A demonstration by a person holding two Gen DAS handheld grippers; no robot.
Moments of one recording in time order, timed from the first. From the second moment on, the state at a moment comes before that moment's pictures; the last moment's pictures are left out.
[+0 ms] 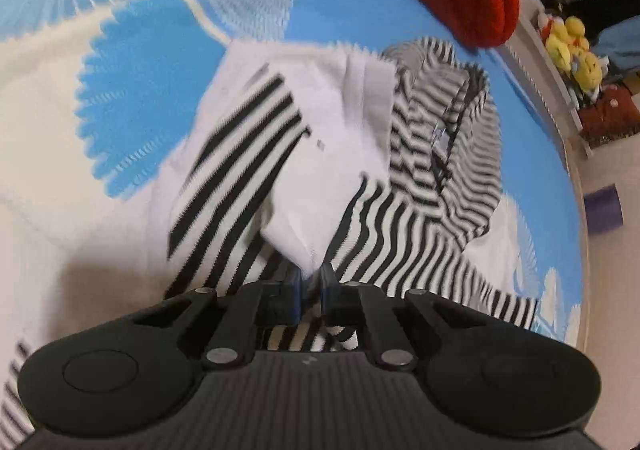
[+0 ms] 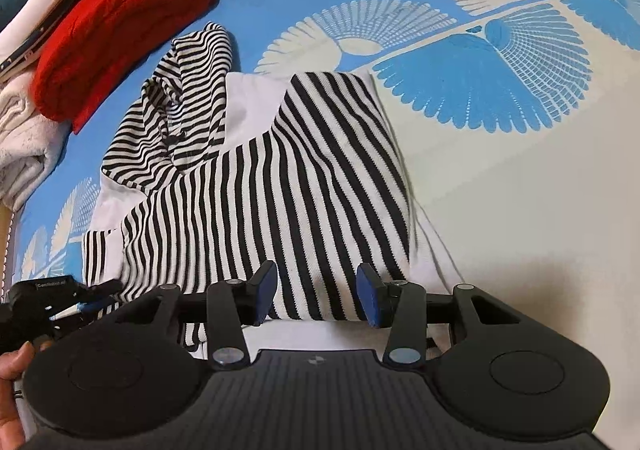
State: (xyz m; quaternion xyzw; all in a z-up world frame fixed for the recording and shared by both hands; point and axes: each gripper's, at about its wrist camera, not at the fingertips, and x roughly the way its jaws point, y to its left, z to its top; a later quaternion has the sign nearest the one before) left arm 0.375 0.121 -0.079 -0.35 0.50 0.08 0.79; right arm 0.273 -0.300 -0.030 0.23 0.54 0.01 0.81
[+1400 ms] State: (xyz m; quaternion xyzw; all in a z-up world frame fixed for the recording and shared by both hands) left arm 0.354 0.093 -0.030 -0.12 0.51 0.07 0.85; right arm 0.282 -0.261 -0.030 0.10 0.54 -0.03 0.84
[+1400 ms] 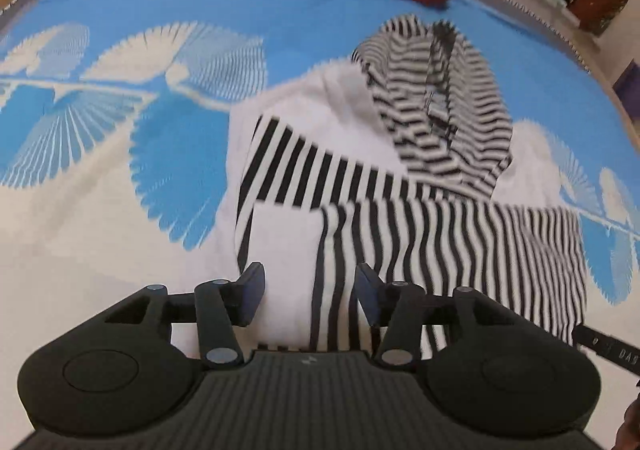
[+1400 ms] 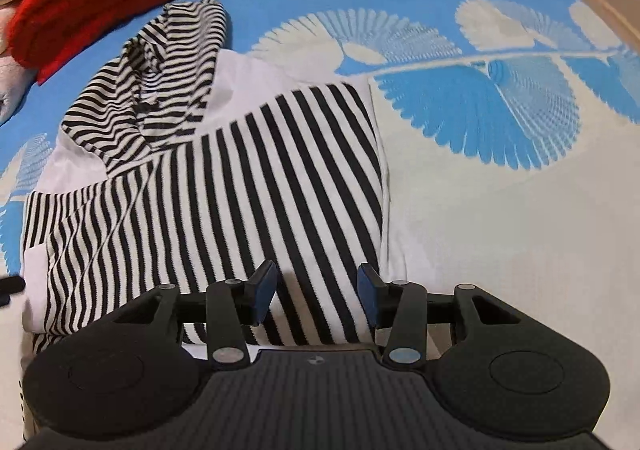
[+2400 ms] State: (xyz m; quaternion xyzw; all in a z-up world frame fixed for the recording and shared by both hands) left arm 0.382 0.137 0.006 -0.02 0.37 0.09 0.92; right arm 0.289 -0.298 0.019 0.07 0.47 -0.03 0.88
